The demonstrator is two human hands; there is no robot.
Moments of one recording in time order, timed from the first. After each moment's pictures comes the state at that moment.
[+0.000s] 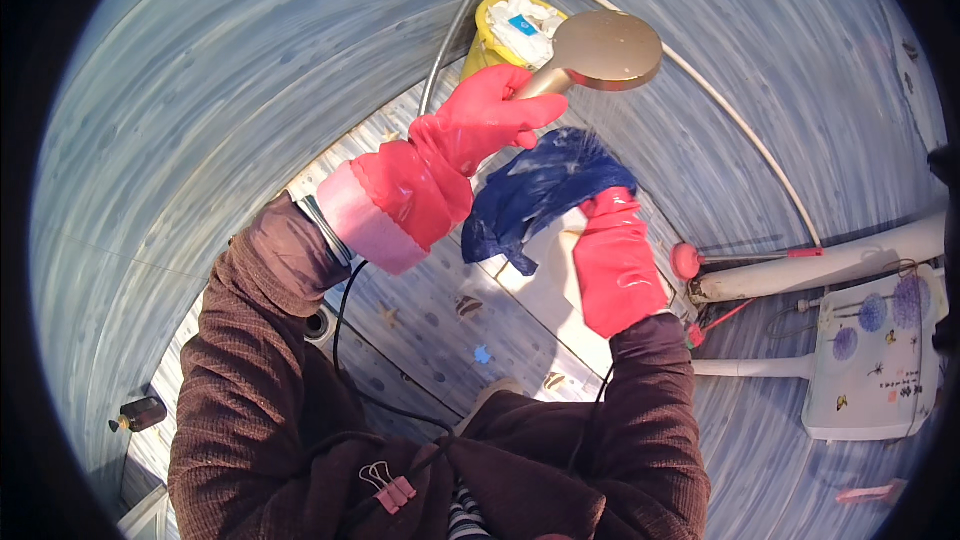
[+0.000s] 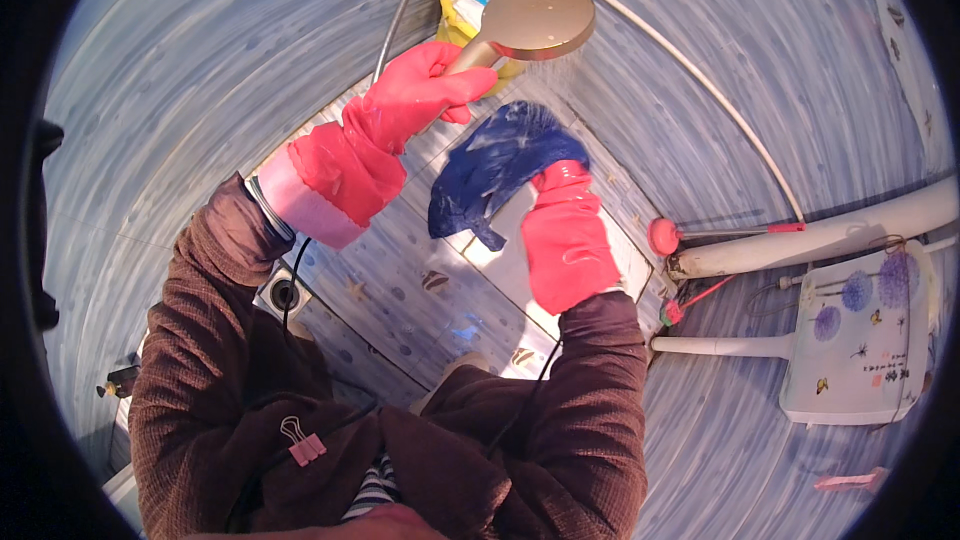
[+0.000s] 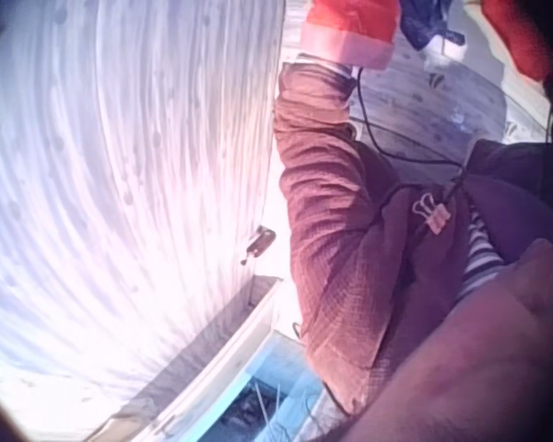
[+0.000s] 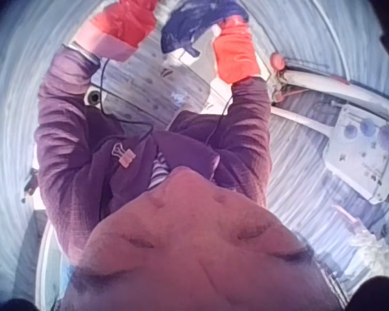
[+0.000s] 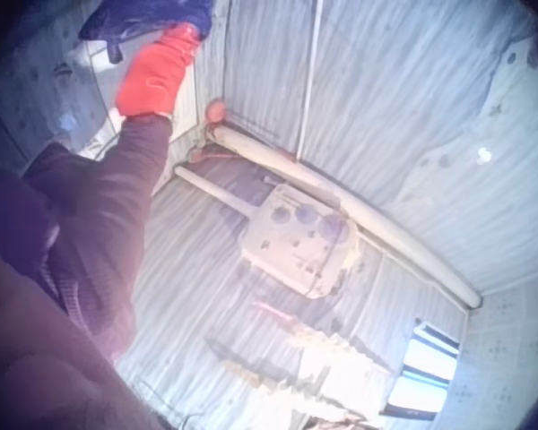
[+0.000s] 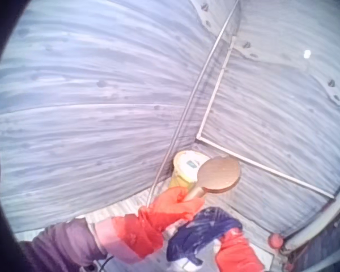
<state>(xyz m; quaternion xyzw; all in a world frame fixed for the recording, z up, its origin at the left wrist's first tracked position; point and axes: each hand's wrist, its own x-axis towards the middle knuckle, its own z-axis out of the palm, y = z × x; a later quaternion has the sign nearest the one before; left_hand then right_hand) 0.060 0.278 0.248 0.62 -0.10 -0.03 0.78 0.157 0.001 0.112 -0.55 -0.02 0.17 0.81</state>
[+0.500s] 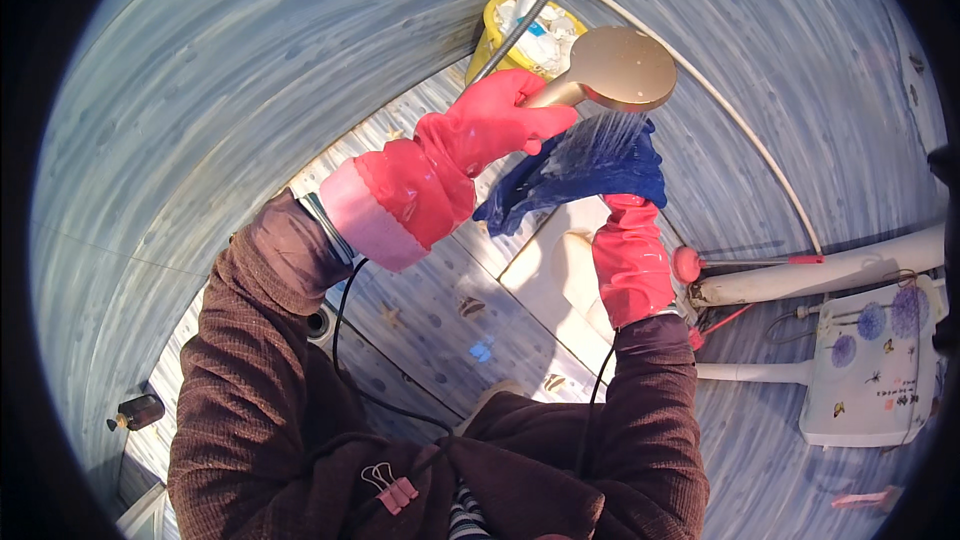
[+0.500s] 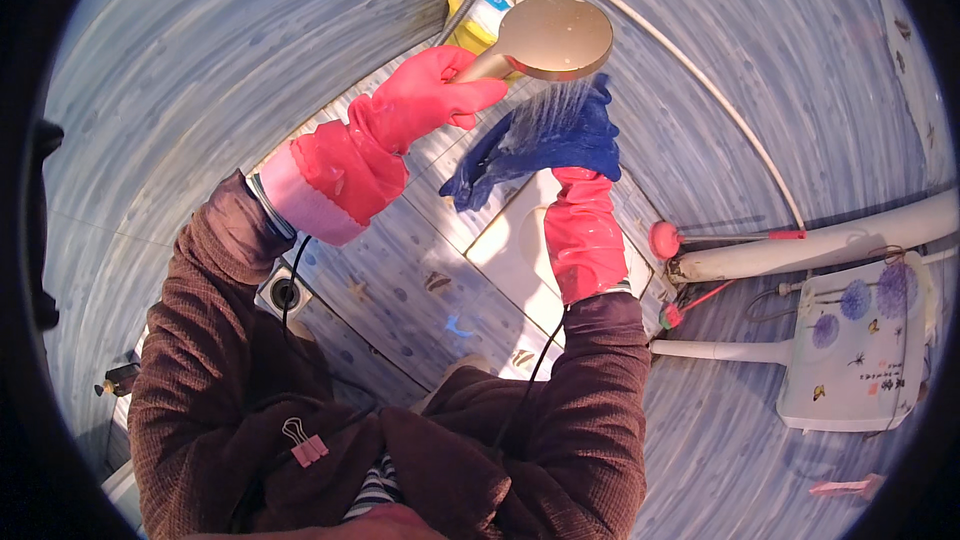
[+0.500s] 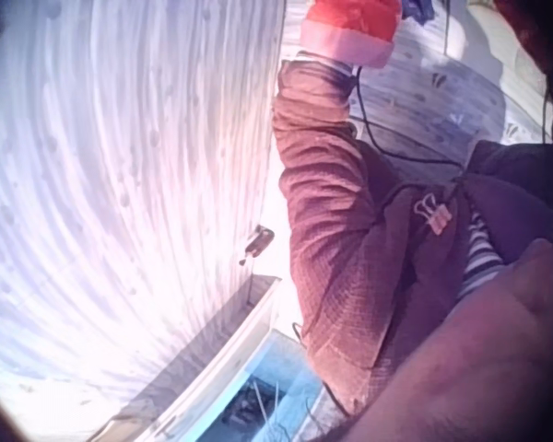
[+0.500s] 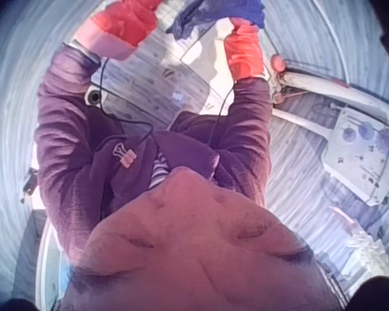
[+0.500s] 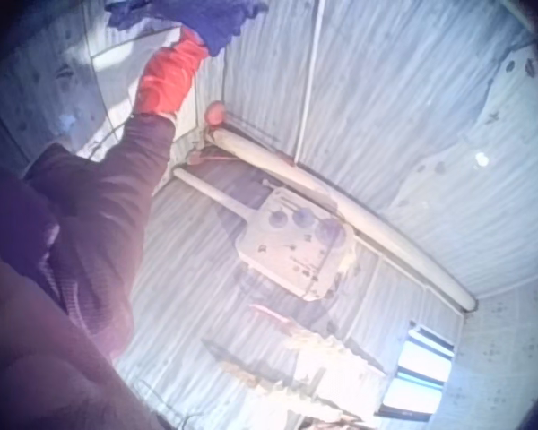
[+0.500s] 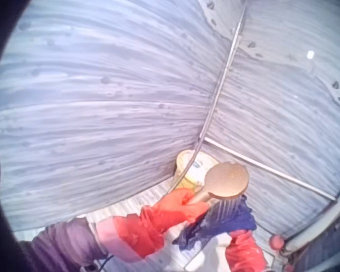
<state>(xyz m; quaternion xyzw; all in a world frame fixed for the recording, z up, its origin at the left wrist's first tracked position) 0.076 0.282 0.237 0.67 -0.09 -0.06 0.74 0.134 0.020 0.184 -0.98 -0.04 -0.18 0.11</state>
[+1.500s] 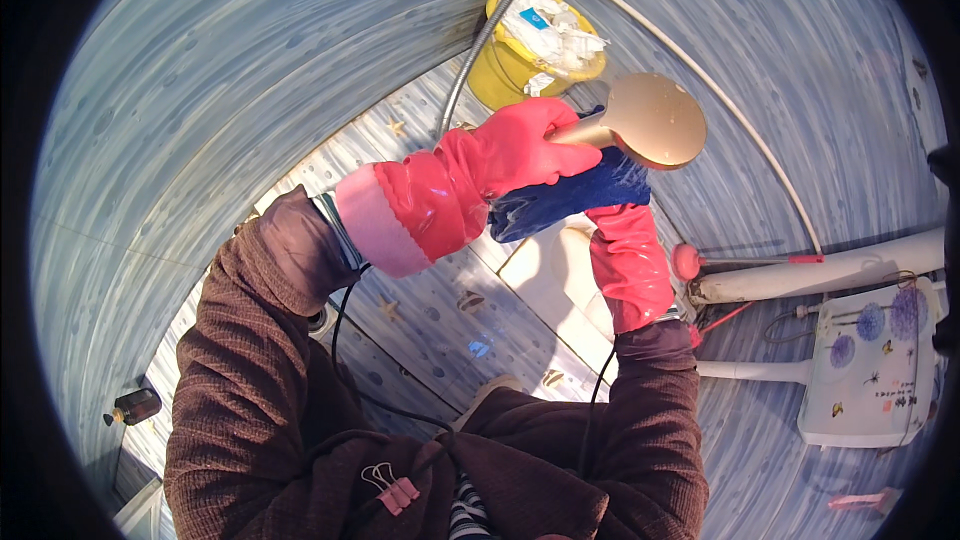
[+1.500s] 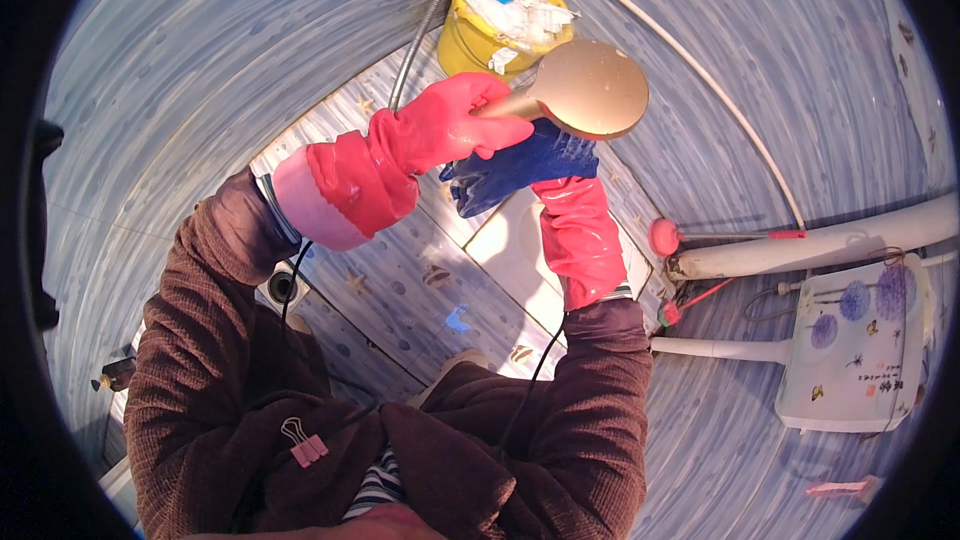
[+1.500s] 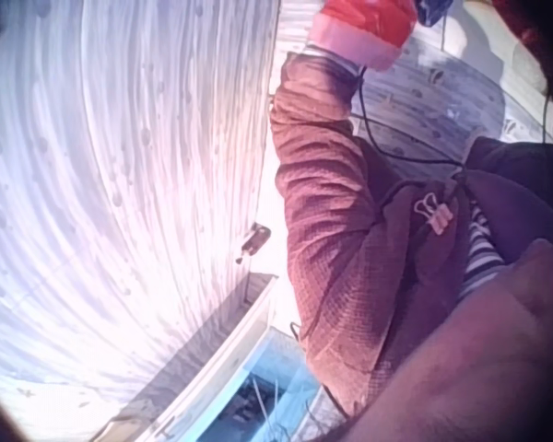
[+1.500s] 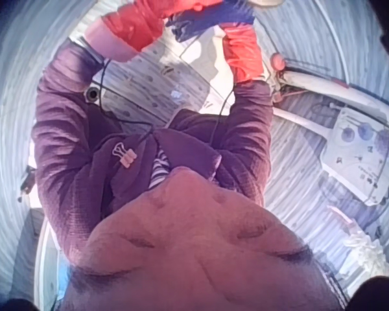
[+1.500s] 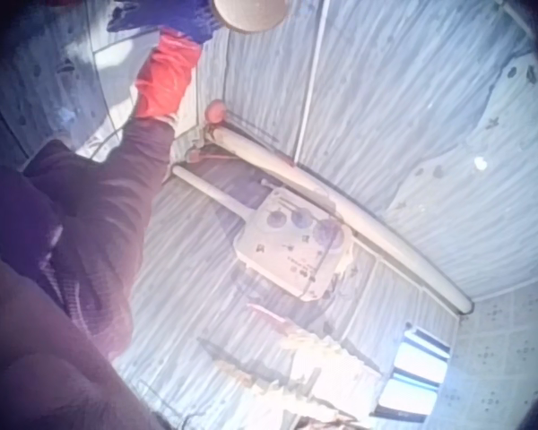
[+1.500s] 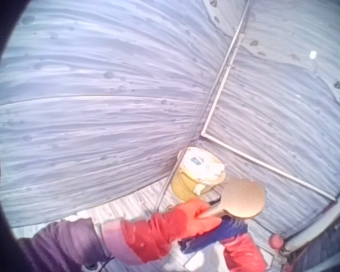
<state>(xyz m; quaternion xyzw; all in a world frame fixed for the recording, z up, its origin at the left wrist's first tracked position) 0.053 0.258 0.223 0.65 -0.15 -0.09 0.74 0.117 0.042 0.197 -0.81 -0.38 0.09 0.44</state>
